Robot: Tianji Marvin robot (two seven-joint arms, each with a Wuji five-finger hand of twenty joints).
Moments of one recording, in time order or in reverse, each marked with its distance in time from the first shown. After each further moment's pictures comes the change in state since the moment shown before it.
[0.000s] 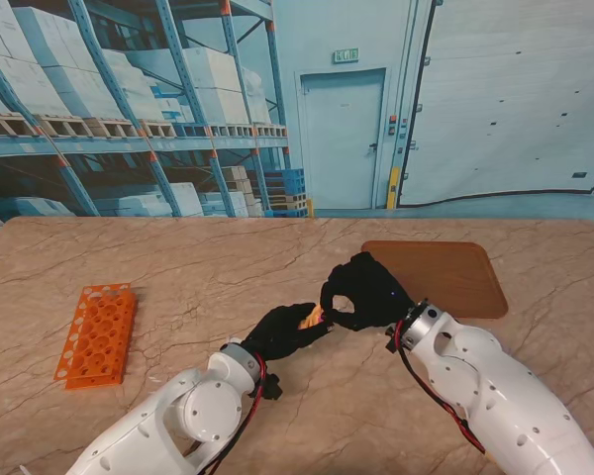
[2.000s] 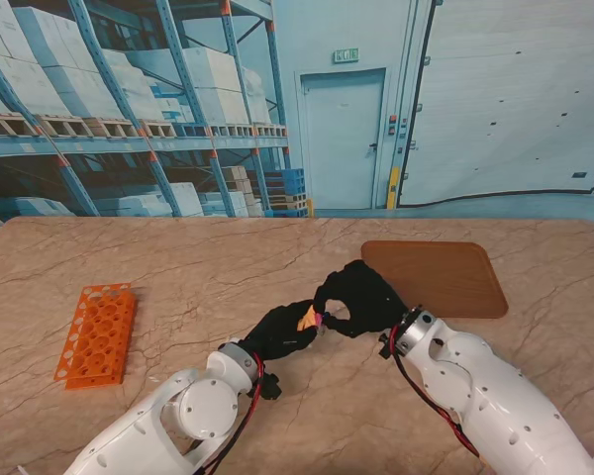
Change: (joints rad) left arm 0.002 0.000 -0.014 0.009 -0.055 -0.037 -0.024; right arm 0.023 -0.011 -0.050 0.062 0.049 -0.025 -0.037; left_hand -0.112 -0.168 0.596 0.287 -0.125 0.019 -0.019 -0.022 -0.021 0.001 0.000 0.005 -0.001 0.000 0.000 0.003 -0.004 0.000 0.000 0.000; right_hand 0.087 -0.160 0.124 -0.059 -0.092 -0.029 0.037 -0.001 0.025 -0.028 0.038 0.000 0.019 -0.025 0.012 0.000 0.038 -0.024 -0.009 0.010
